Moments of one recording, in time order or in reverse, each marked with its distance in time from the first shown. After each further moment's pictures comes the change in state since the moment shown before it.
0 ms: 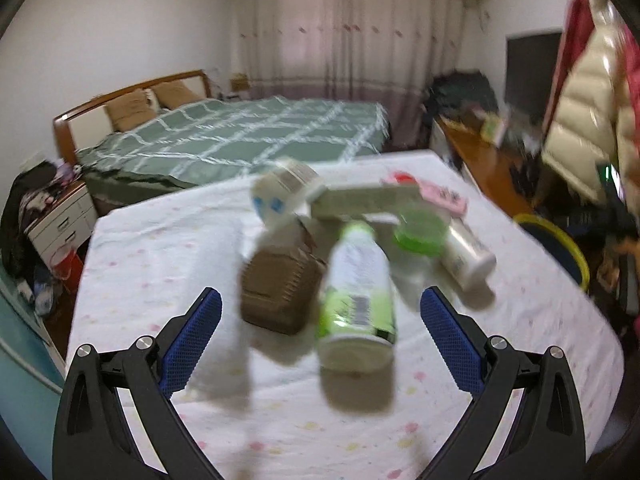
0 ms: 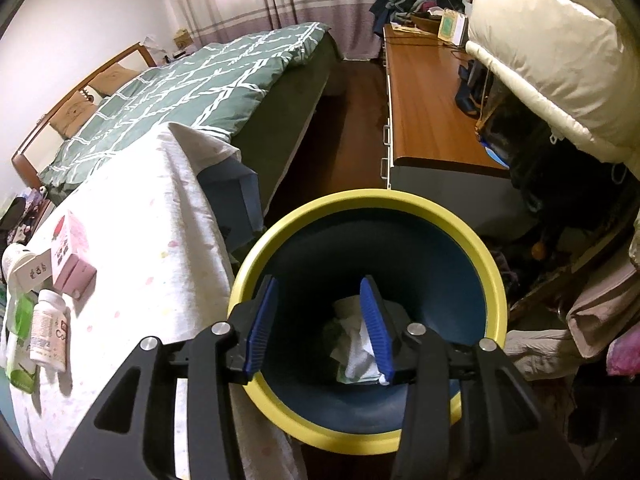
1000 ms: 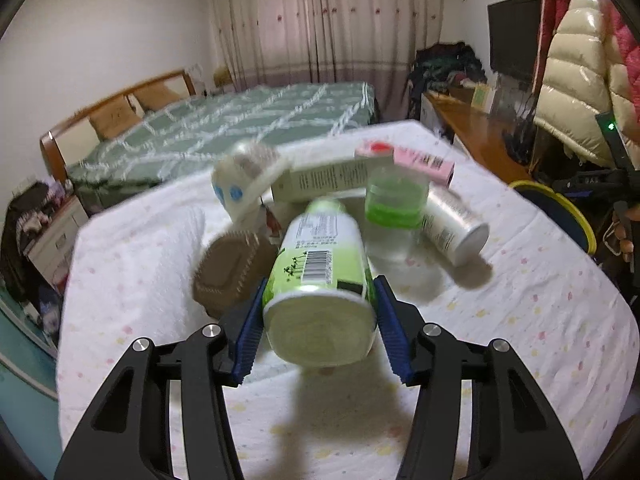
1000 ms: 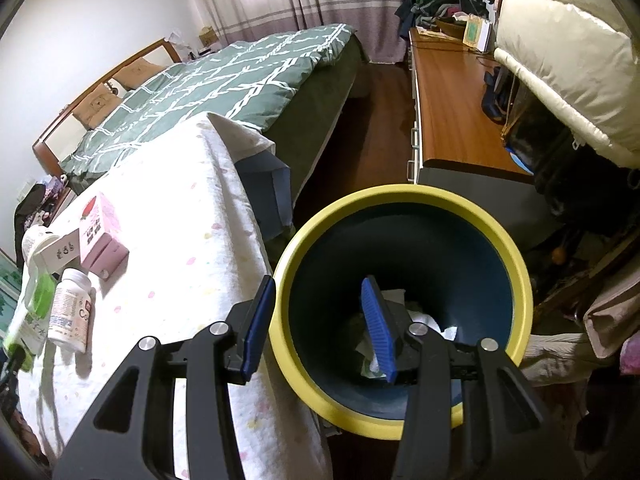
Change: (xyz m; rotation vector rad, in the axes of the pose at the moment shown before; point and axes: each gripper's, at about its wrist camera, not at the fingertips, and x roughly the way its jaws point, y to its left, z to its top) left arm 0.013 -0.032 -0.003 0.082 0.015 0.012; right arm -0.010 0.022 -0.012 -0.046 -0.011 0.073
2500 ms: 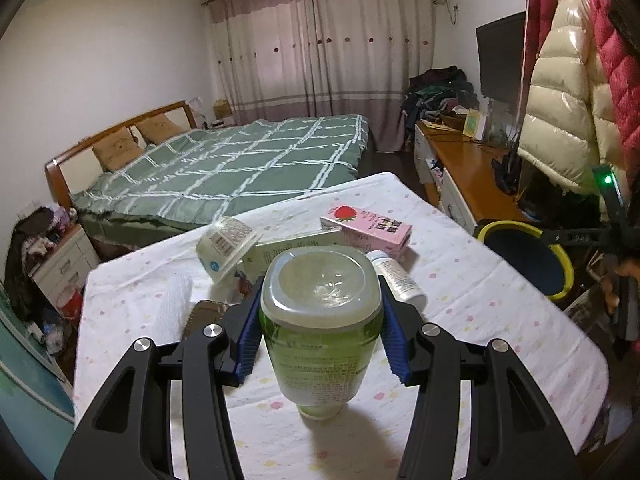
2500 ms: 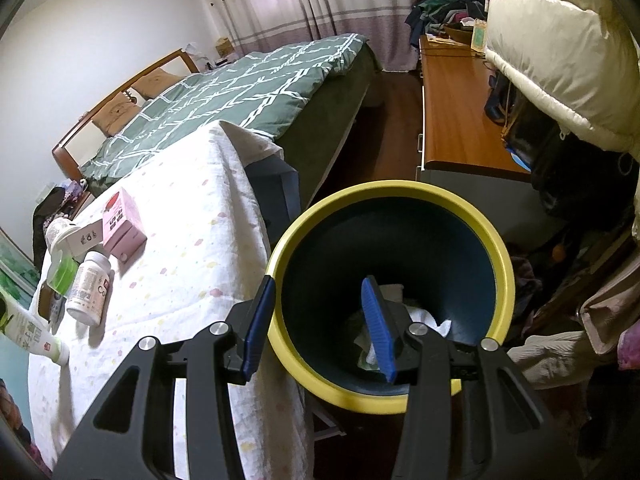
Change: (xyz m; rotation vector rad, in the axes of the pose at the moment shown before) left arm -0.051 -0.047 0.050 0.001 -0.086 -0.020; right arm -0.026 -0.032 -0.018 -0.004 -0.035 0.081
